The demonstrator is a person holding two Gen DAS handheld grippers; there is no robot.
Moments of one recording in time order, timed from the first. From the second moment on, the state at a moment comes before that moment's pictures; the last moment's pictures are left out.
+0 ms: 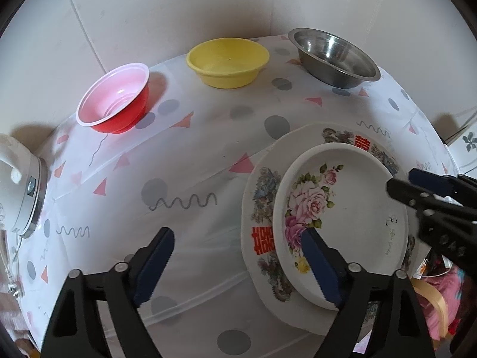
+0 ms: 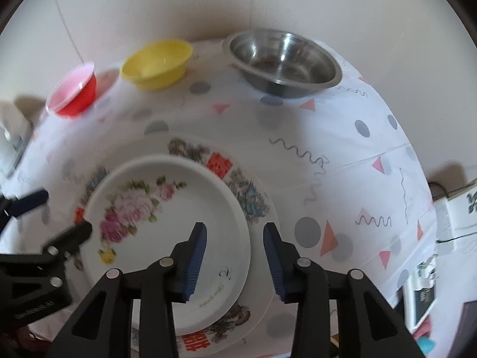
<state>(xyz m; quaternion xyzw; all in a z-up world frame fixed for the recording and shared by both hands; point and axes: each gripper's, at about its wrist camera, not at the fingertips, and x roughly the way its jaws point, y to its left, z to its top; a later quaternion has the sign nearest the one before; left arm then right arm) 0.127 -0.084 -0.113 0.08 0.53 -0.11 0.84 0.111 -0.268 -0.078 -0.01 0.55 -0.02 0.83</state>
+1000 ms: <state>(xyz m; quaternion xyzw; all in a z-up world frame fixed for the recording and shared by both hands) 0.227 -0.117 -0.074 0.11 0.52 -0.08 0.84 0.221 -0.423 -0.073 0.23 0.49 -0.09 0.83</state>
